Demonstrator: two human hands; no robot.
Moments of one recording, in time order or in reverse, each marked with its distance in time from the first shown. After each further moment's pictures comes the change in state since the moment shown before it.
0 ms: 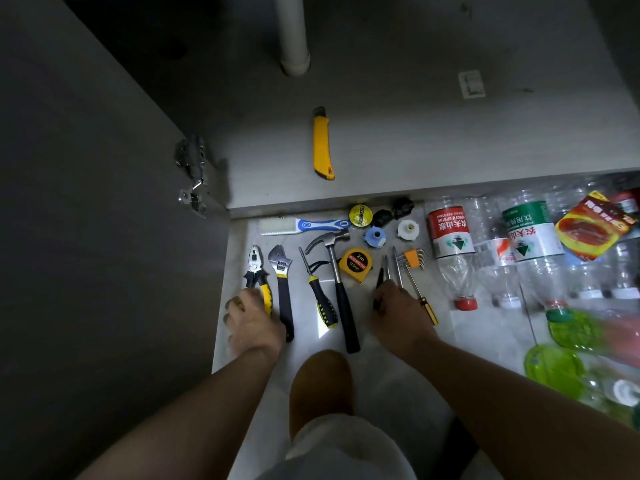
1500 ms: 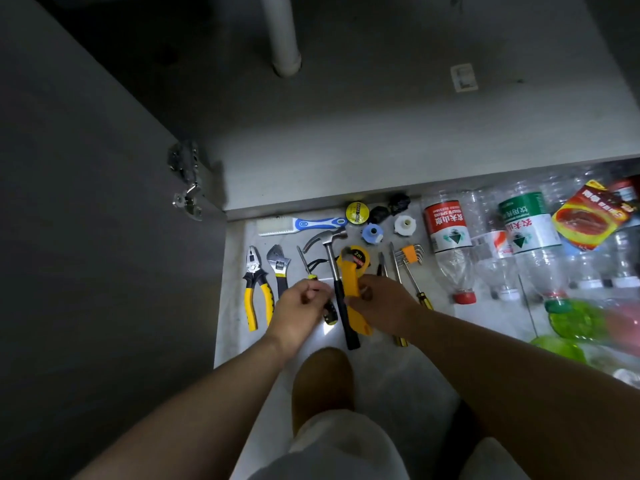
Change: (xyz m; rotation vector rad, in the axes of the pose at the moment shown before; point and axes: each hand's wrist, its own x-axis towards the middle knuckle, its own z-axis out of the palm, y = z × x) left_hand -0.026 0.053 -0.008 -0.662 -0.512 0.173; right_hand 0.023 -0.020 -0.009 0.108 -0.226 -0.033
